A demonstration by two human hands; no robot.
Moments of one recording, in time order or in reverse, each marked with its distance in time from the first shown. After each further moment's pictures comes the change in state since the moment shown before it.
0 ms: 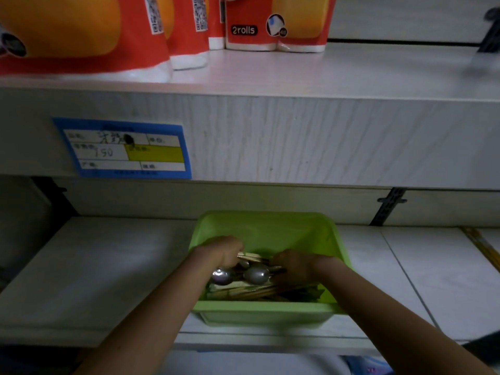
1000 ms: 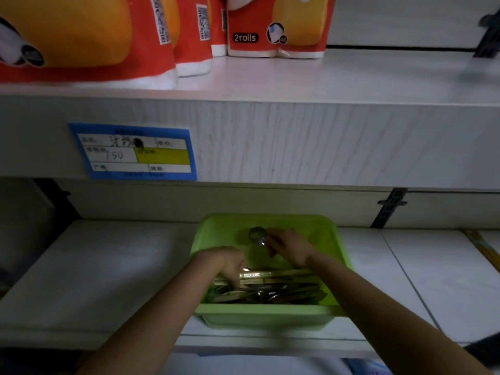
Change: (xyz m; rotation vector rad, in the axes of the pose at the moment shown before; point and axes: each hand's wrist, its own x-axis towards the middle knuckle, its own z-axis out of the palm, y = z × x) left_hand -0.011 0.004 0.000 -0.019 -0.187 0.070; right_hand 0.011 -0.003 -0.013 0.378 0.458 0.008
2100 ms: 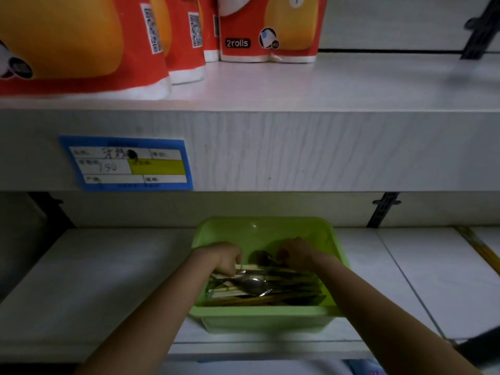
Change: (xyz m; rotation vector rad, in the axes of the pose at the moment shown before) left_hand 0.013 -0.013 -0.009 -0.006 0.055 -0.024; right_hand 0.009 0.027 0.003 -0.306 -0.180 0.268
